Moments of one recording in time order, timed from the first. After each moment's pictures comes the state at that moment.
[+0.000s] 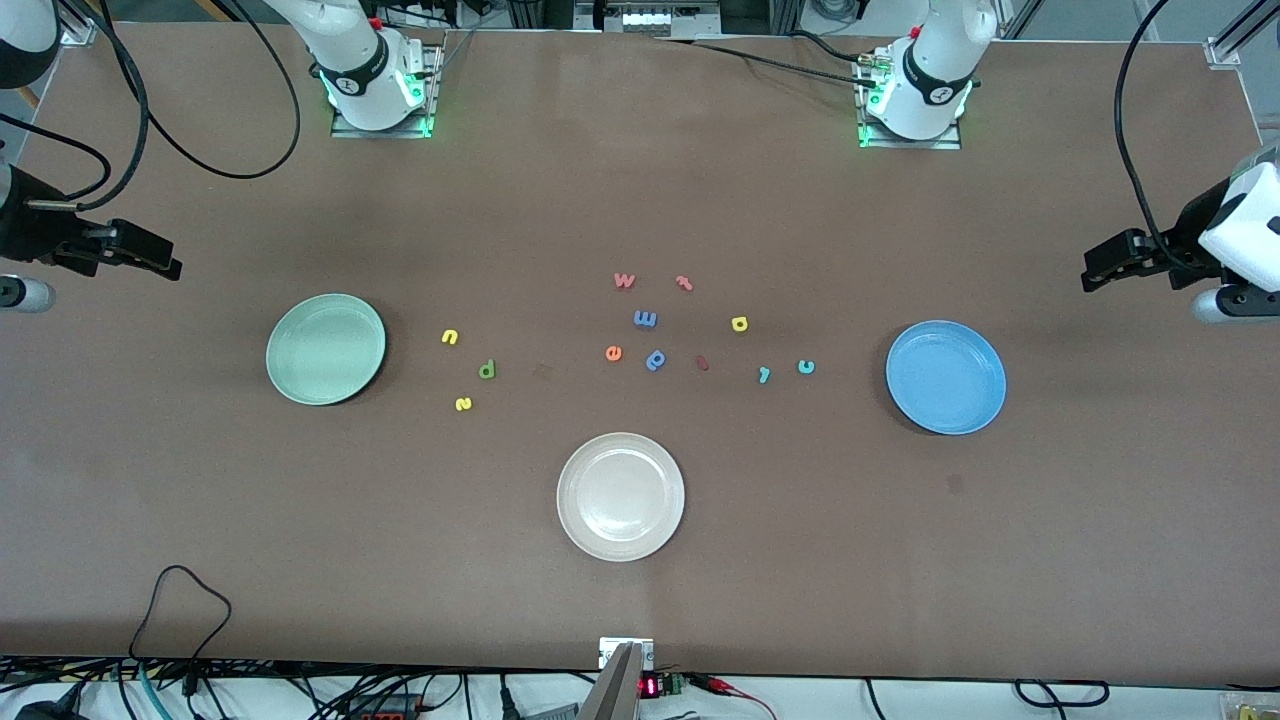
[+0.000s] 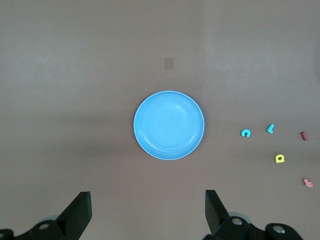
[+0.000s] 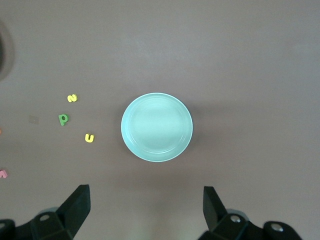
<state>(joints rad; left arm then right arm) 0.05 0.09 -0.05 -1.55 0.02 1.58 -0.04 -0.03 0.10 0.01 -1.54 0.00 1.57 0.02</state>
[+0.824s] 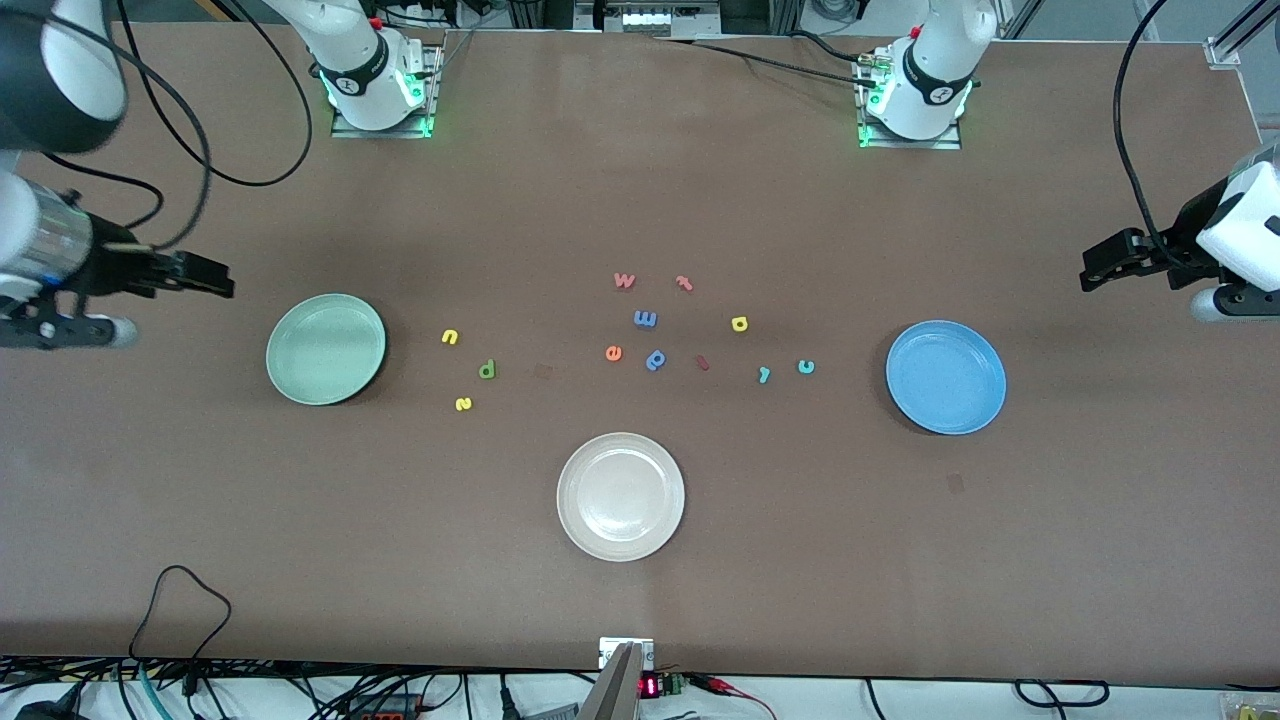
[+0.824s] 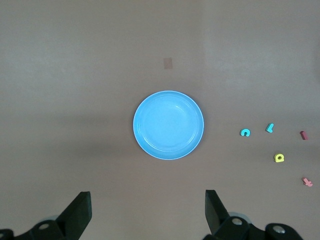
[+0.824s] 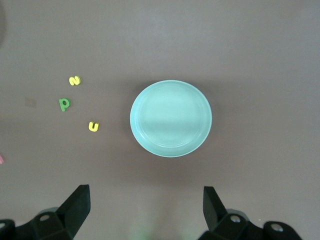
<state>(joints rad) 0.05 0.09 -0.05 -1.55 0.02 1.58 -0.04 0.01 0.22 0.03 -1.56 0.02 1.57 0.01</state>
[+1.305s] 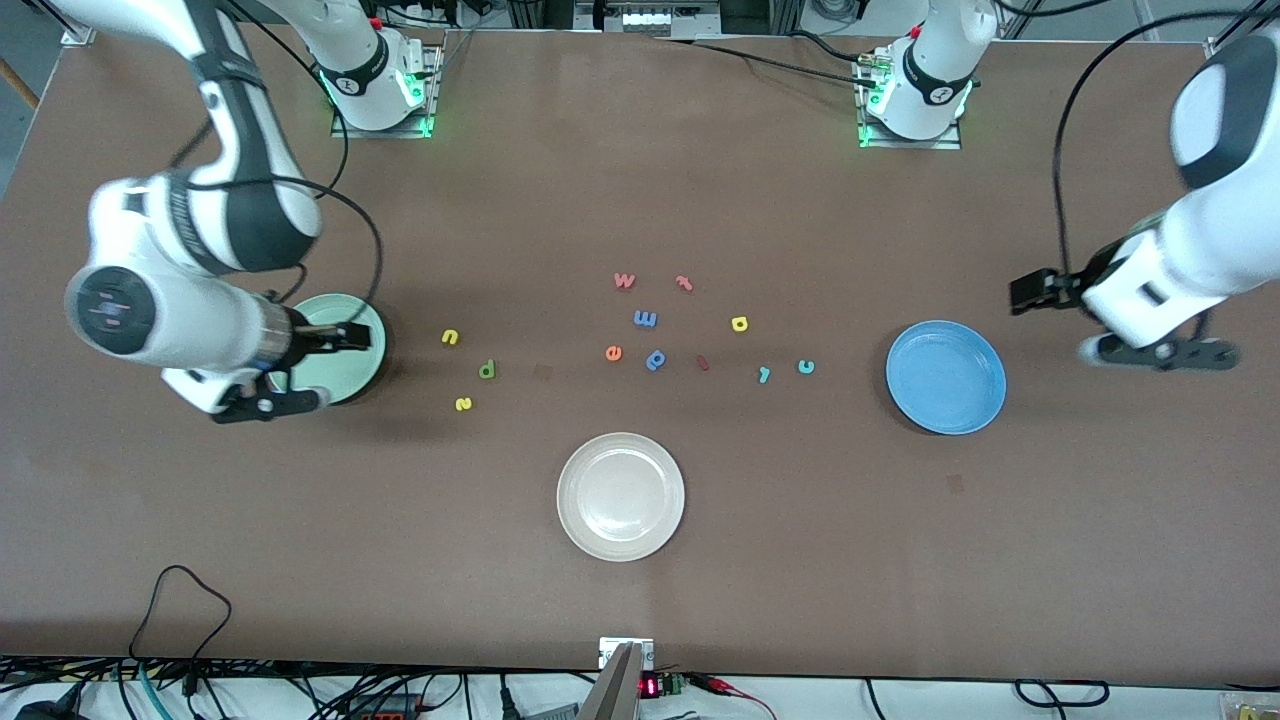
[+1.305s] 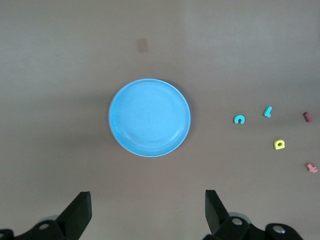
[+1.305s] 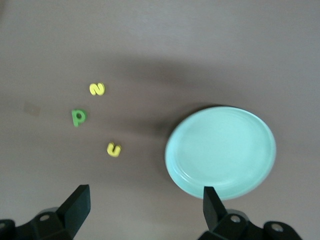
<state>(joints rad) -0.05 0.24 -0.05 -1.55 0.02 1.59 -0.04 0.18 0.41 0.04 -1.64 0.02 1.83 0.09</state>
